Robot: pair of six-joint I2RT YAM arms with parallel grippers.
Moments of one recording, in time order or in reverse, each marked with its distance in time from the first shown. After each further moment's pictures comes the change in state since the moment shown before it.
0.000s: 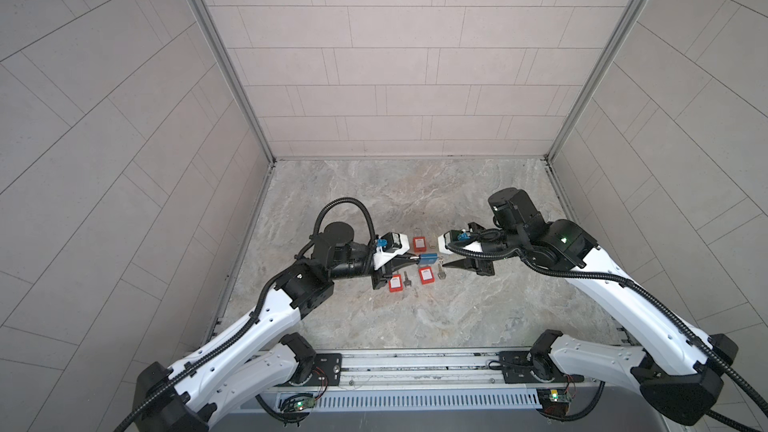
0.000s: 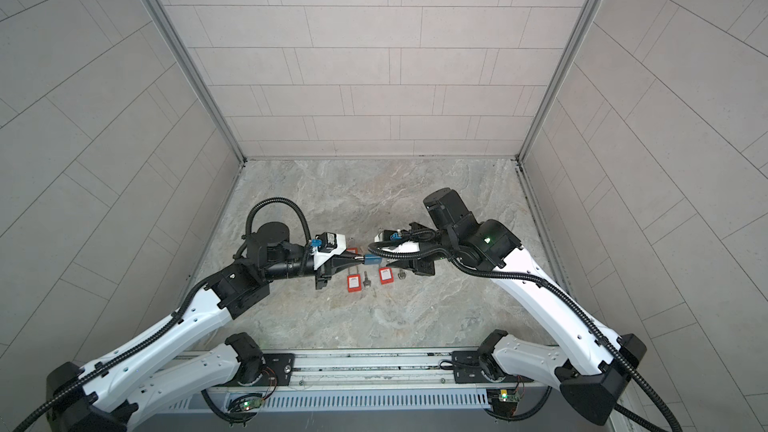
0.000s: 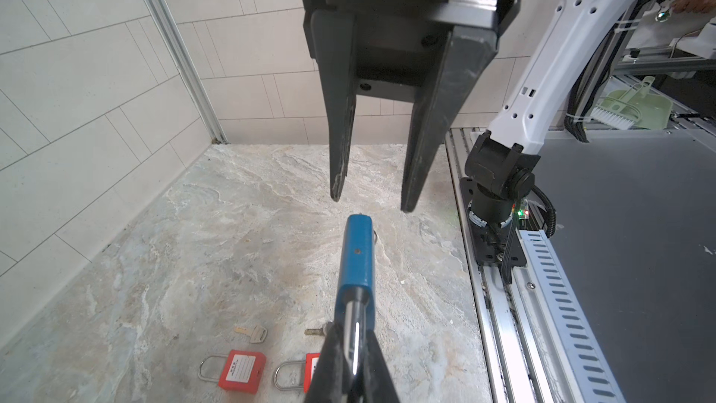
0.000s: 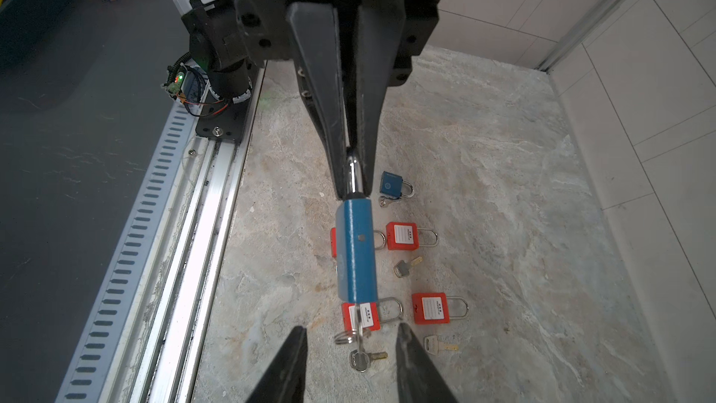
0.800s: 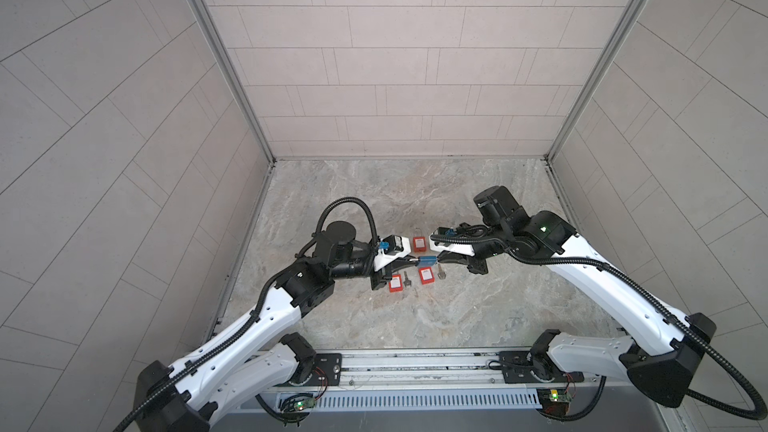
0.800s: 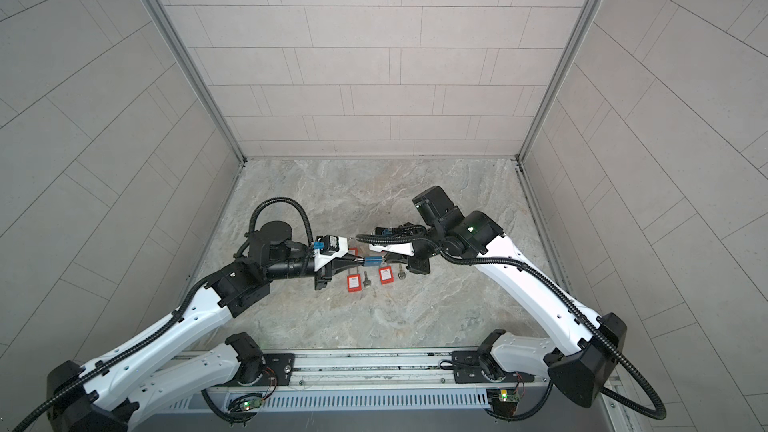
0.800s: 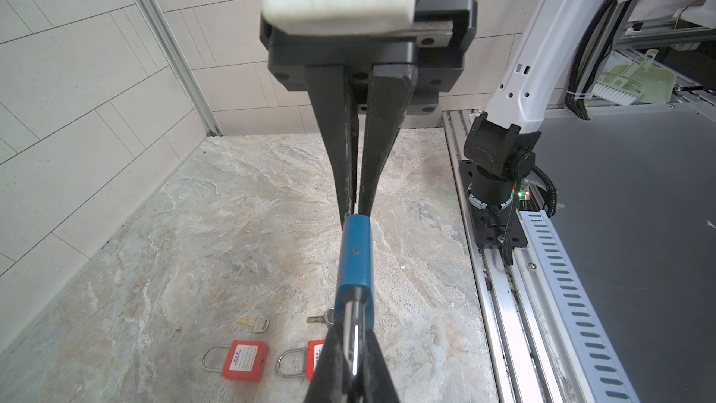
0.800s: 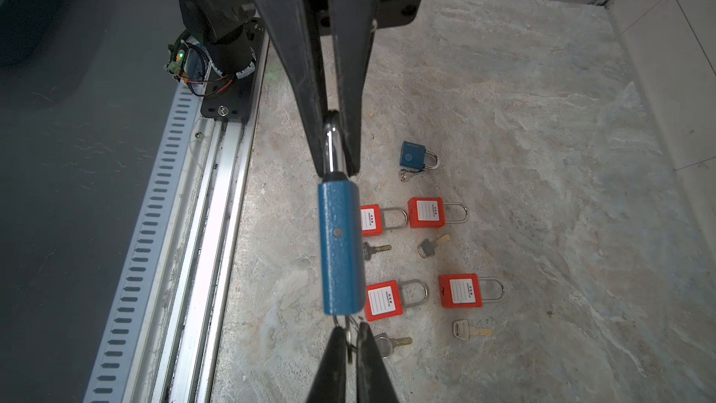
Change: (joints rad) left arm 0.000 0.006 0.012 -0.050 0.003 0.060; right arm -0.001 0.103 0.025 -0.057 0.008 0.012
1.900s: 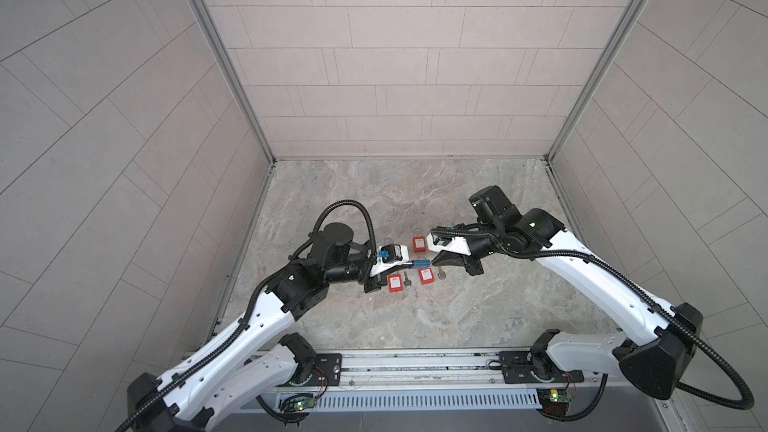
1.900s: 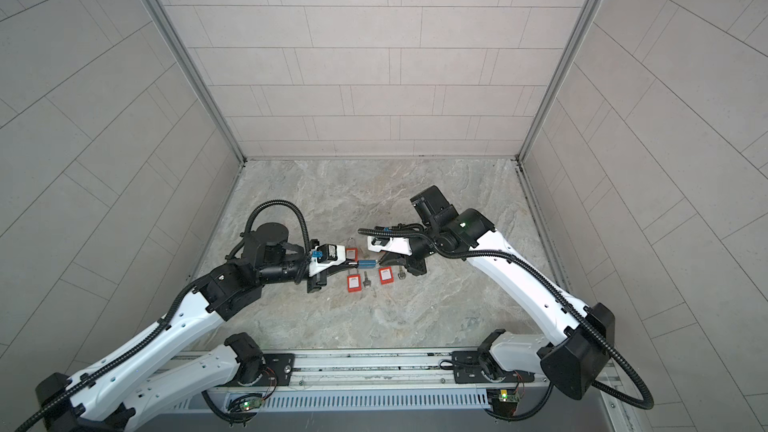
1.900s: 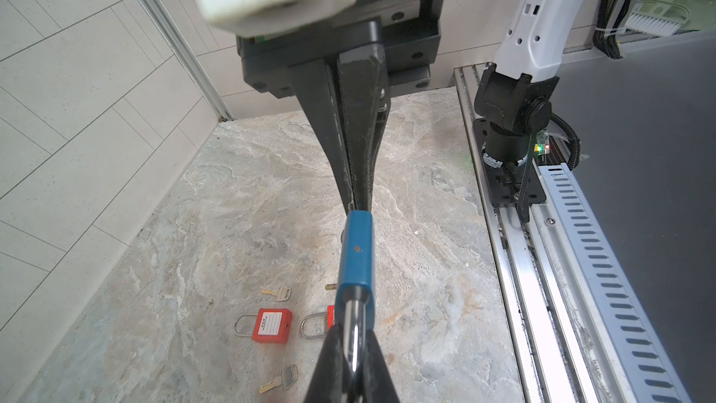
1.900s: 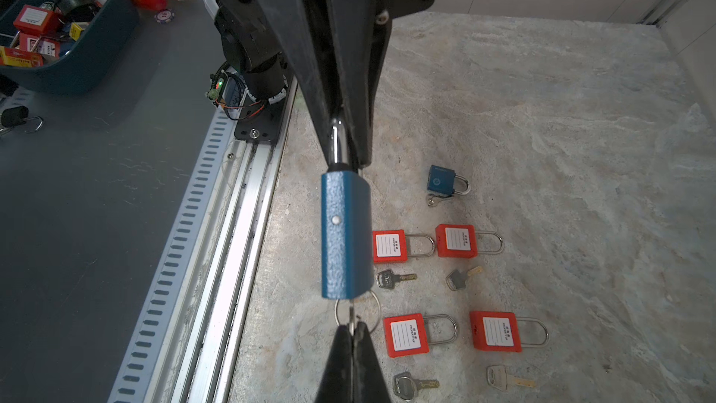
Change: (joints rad) left arm 0.011 -0.050 0.047 -0.190 -0.084 0.154; right arm -0.039 0.045 -0.035 0.027 -0.140 -0.036
